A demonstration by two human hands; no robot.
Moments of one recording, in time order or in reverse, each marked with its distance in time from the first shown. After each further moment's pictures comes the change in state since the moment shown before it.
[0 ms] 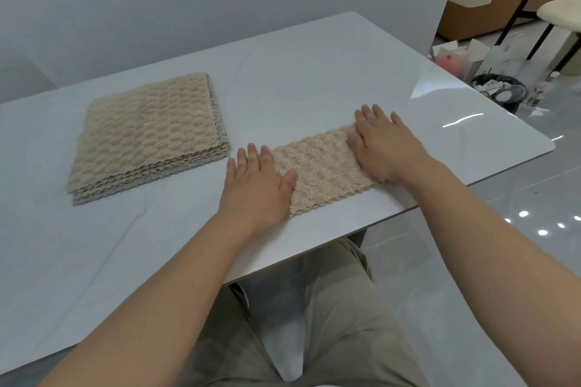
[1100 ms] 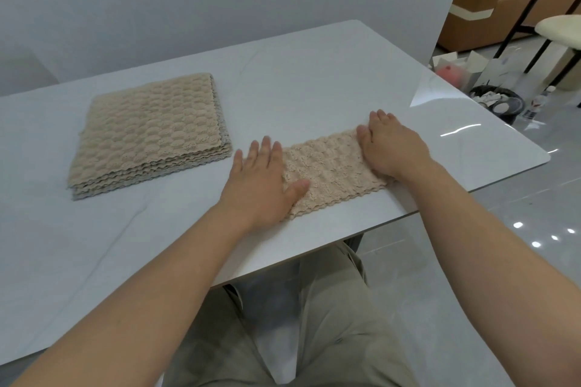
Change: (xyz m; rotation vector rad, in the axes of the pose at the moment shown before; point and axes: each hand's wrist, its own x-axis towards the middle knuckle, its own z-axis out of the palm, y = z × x) left_hand 0.008 -0.003 -0.006 0.048 -0.003 0.148; right_hand 0.015 0.008 0.001 0.056 0.005 0.173
